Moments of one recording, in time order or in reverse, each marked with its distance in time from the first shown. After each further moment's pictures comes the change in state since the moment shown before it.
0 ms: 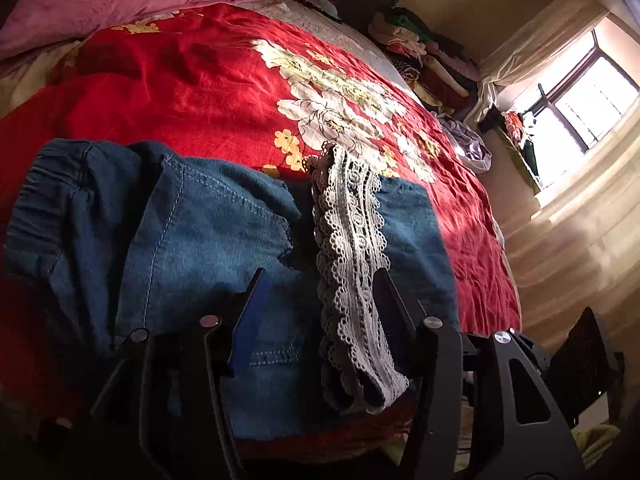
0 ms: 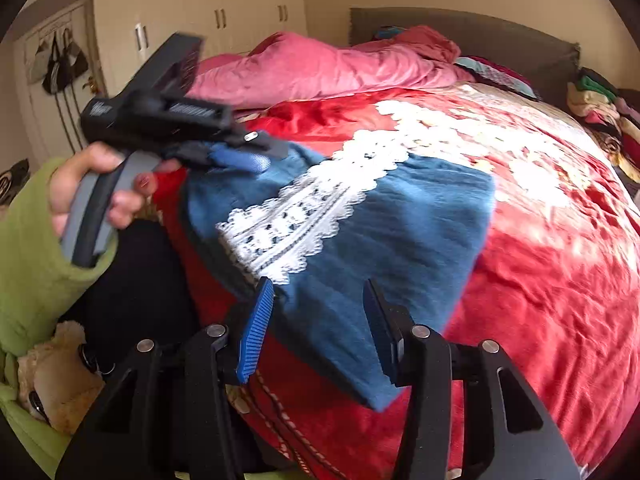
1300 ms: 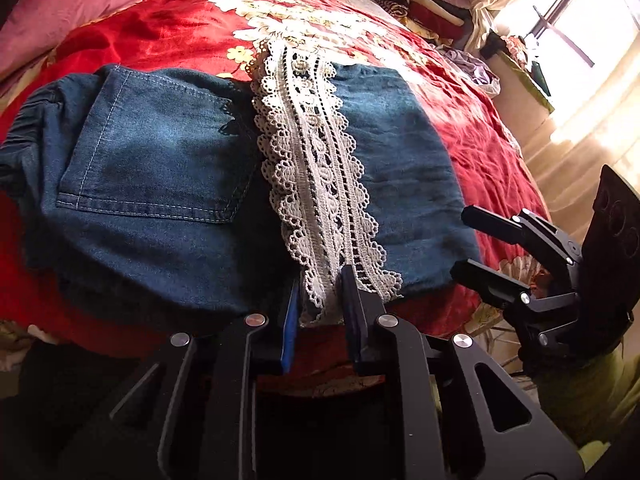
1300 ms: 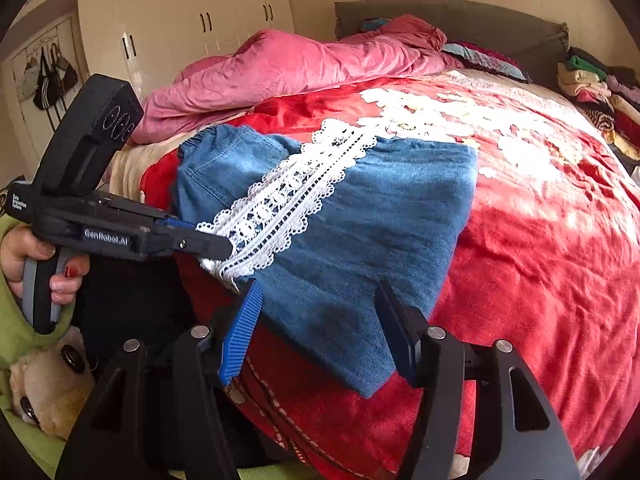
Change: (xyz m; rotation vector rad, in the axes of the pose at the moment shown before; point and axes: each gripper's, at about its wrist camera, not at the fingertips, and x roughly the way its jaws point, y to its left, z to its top) left arm 0.017 -0.040 -0.066 0.167 0.151 0.119; right arm 0.002 -0.004 -0.017 0.026 0.023 0.009
